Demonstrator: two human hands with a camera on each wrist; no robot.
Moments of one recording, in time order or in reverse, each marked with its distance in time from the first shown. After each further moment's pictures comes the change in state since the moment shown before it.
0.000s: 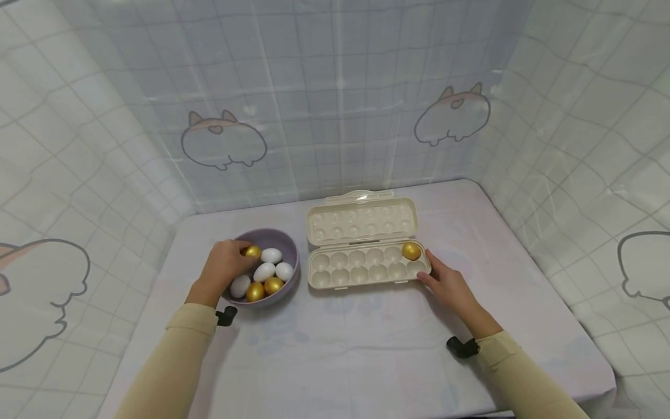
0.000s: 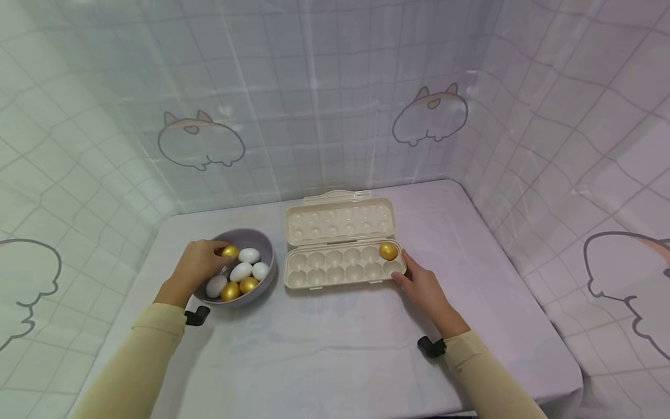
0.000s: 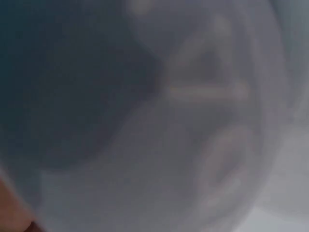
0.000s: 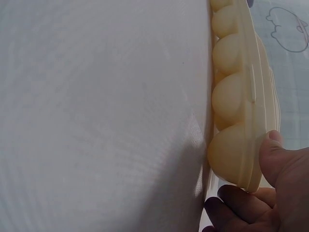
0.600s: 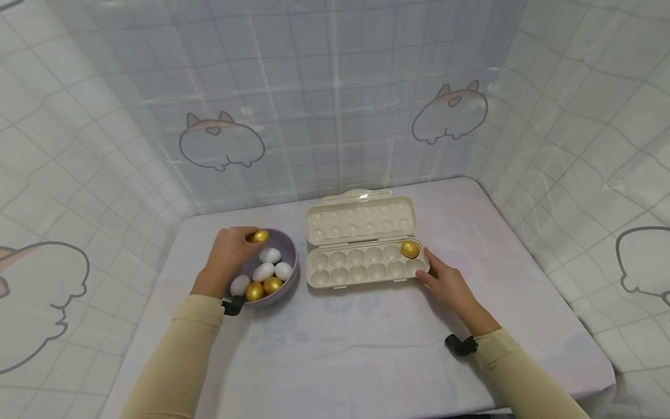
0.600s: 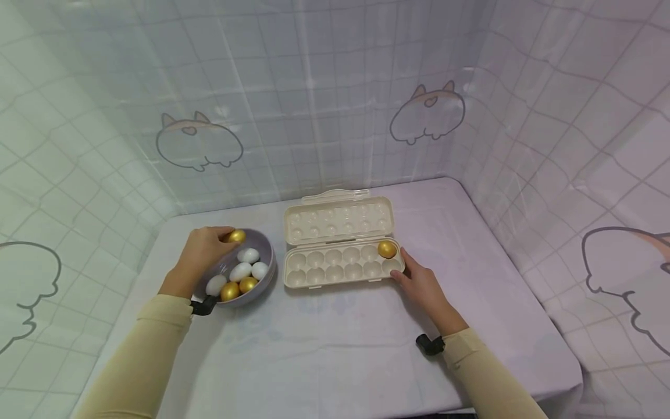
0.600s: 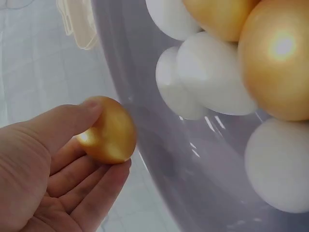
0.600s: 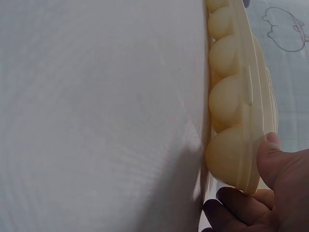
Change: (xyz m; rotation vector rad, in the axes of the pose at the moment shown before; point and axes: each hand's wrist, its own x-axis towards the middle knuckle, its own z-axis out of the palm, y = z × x) left_hand 0.008 0.039 -0.018 -0.042 0.048 0.022; right_hand 0.002 0.004 0.001 0.012 0.013 -0.016
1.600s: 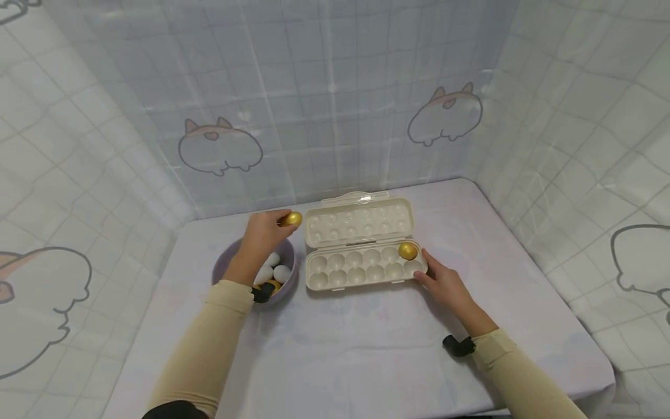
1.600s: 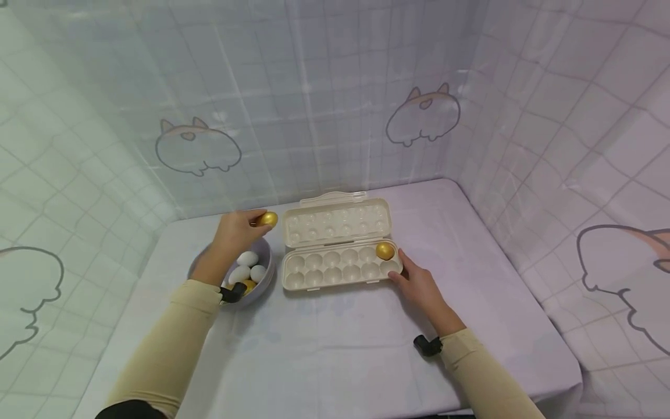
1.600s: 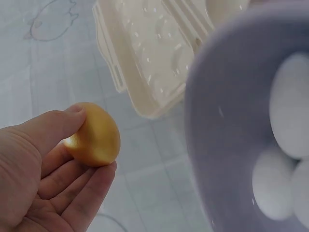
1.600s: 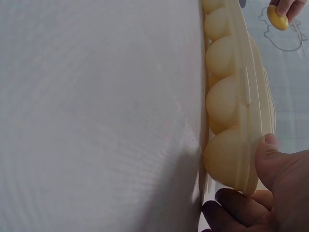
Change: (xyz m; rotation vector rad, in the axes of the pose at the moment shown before) left_hand 0.026 0.085 0.011 -0.065 0.090 0.118; right_hand 0.000 0.003 0.002 0.024 -0.008 0.012
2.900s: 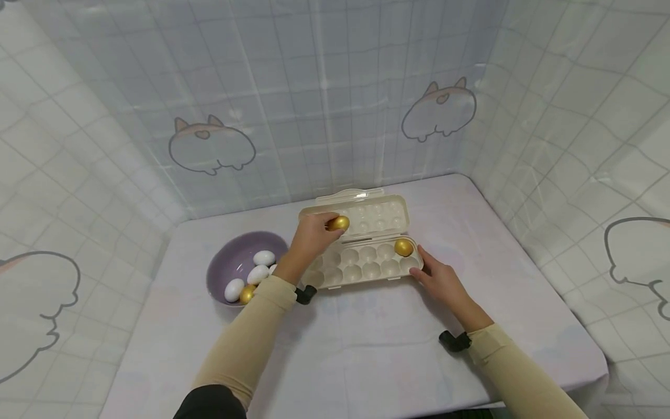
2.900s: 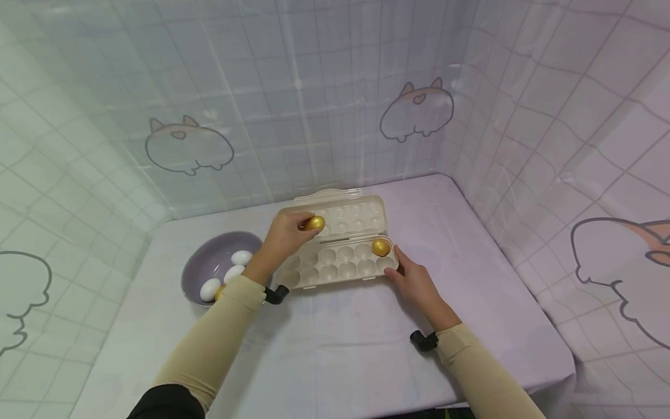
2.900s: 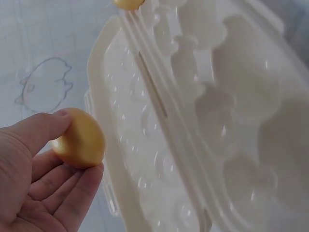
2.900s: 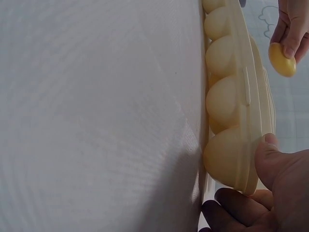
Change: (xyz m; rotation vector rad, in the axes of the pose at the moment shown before) left_hand 0.019 0.067 0.087 -0.157 -0.040 0.178; right_hand 0.002 0.001 0.001 -0.016 0.013 -0.011
